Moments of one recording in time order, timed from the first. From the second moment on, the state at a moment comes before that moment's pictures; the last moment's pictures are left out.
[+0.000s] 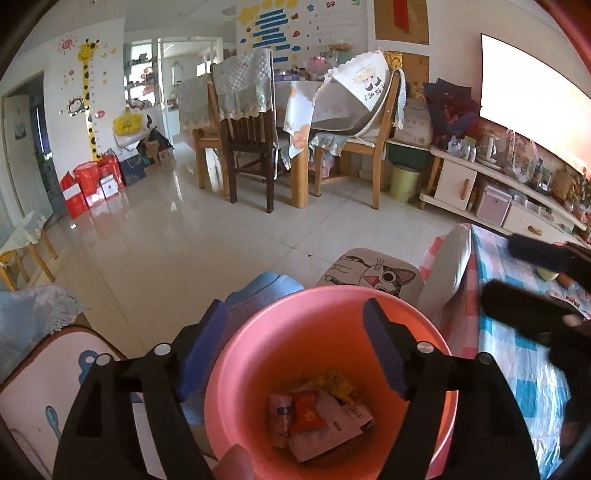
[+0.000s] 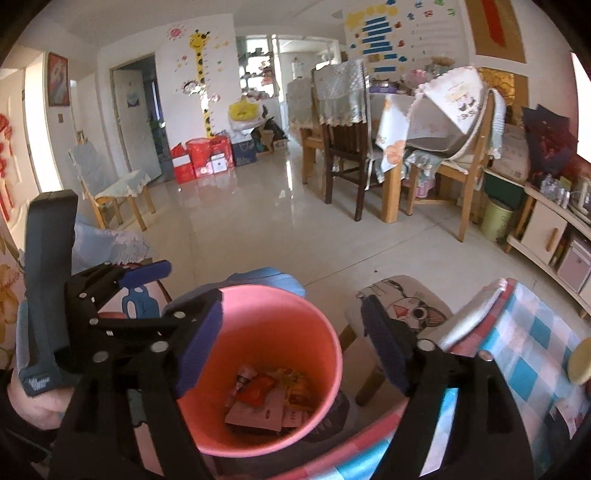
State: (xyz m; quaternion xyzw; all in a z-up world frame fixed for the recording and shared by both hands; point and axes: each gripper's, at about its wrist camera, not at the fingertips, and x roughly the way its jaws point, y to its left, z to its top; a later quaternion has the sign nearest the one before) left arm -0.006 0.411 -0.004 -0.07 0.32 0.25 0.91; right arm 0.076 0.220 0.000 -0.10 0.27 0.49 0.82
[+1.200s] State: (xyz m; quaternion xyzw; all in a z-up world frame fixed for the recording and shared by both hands) left arm 0.228 -0.066 -0.063 0.09 0.38 0.09 0.92; right arm 0.113 -0.294 -0.073 -0.03 0.33 0.18 0.93
